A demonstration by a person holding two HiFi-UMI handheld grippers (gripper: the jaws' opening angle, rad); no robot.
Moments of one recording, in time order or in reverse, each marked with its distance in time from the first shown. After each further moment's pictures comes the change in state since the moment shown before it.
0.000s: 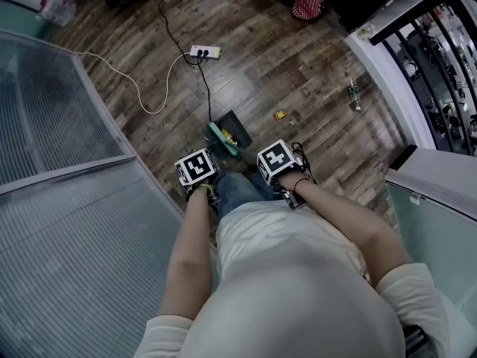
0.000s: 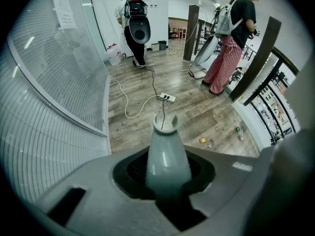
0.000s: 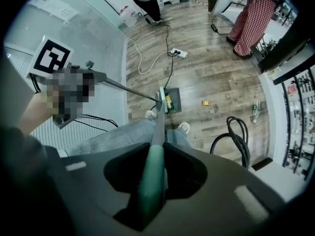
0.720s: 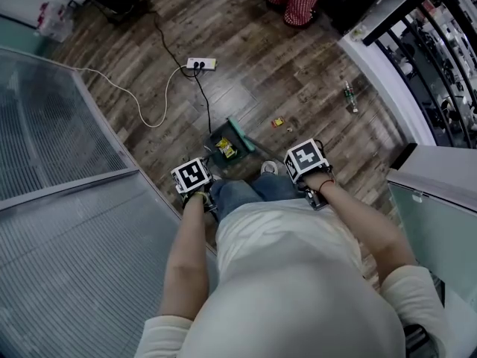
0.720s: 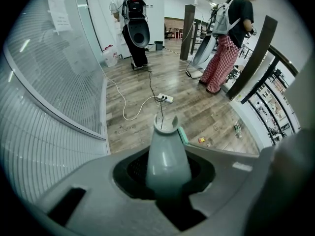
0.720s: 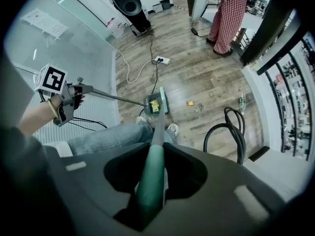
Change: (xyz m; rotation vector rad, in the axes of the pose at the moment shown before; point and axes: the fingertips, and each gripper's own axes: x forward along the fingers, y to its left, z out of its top) left arm -0.002 0.001 0.009 0.037 0.001 -0.010; right arm -0.044 -0.075 -0.022 0.123 -0.078 -0.038
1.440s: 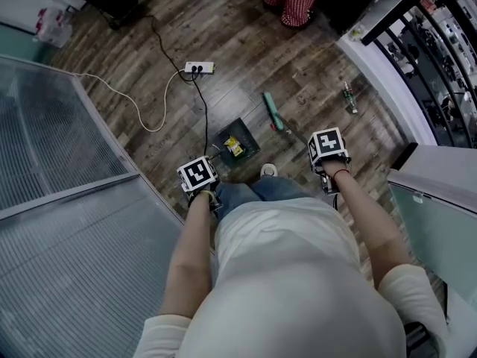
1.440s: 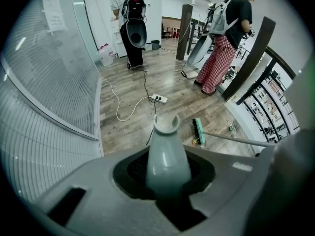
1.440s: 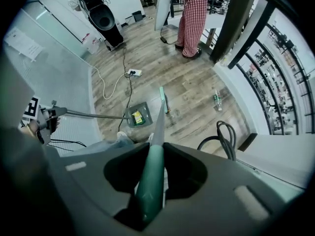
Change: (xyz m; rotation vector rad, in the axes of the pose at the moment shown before) left arm 0.009 -0.044 0.012 -0.004 0.012 -0.062; right arm -0.018 -0.113 0.022 0.223 -0.114 -0.135
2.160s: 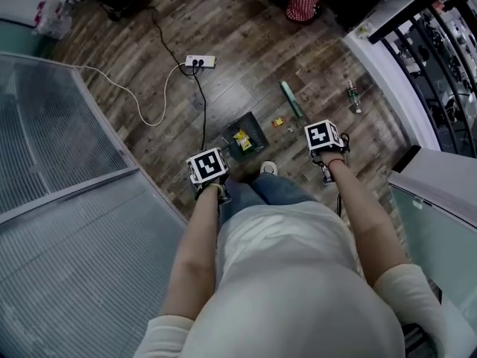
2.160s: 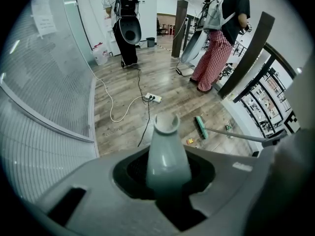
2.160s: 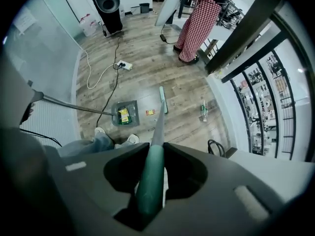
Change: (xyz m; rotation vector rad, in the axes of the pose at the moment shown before) left arm 0.016 -0.056 0.025 0.027 0.033 -0.026; right arm 0.033 -0.048 0.055 -0.124 0.030 -0.212
